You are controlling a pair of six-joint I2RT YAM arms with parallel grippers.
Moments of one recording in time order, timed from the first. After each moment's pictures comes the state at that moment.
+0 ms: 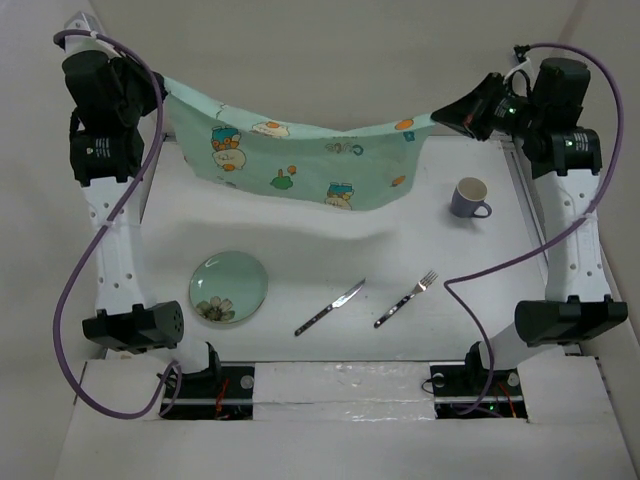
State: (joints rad) left arm 0.14 1.52 2.04 -0.61 0.06 -0.52; right arm 0.01 1.54 1.95 -0.73 -0.69 0.73
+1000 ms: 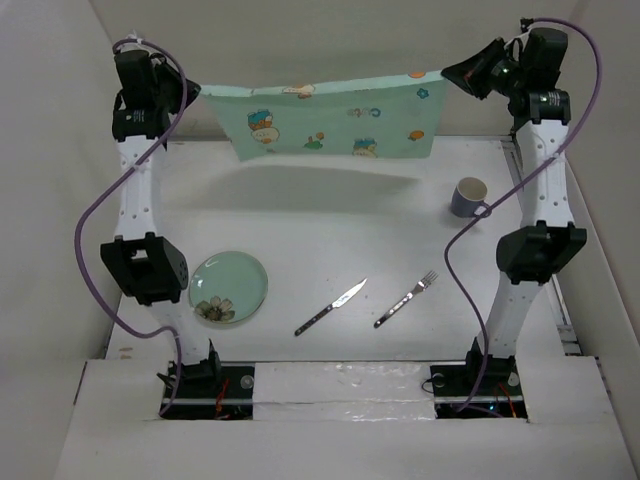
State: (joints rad) left arm 0.12 1.92 2.17 -0.53 0.20 -0.65; right arm -0.07 2.09 2.50 -0.61 -0.57 0.84
